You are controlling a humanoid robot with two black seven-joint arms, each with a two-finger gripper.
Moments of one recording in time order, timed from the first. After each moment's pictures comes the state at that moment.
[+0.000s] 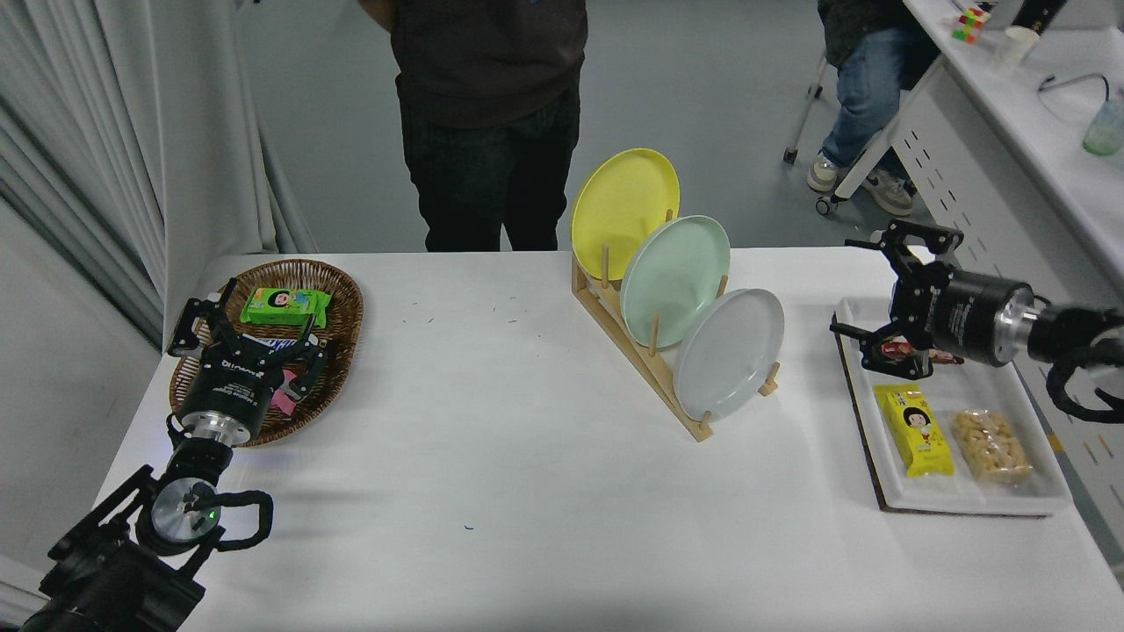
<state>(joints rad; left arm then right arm) -0.40 0.28 -1.19 -0.64 0.14 -0.56 -0.39 0.98 -0.79 0.29 1.07 0.16 0.24 -0.27</state>
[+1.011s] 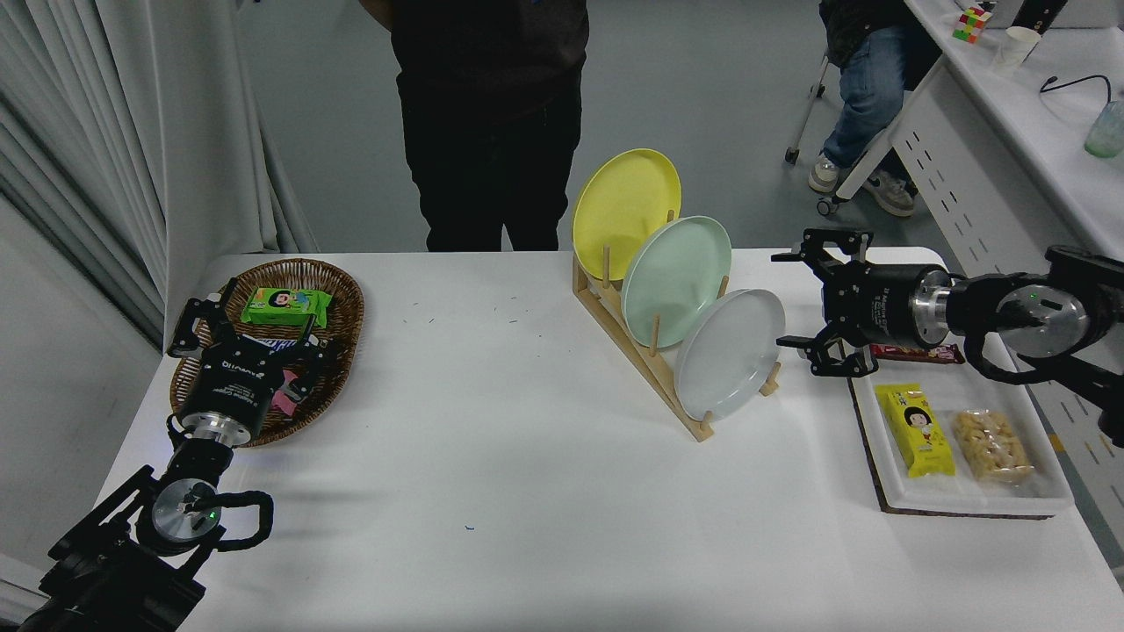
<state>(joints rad) -0.40 0.28 -1.19 -0.64 0.14 -0.56 -0.39 1.17 -0.67 0.07 1.06 0.23 0.19 -0.28</state>
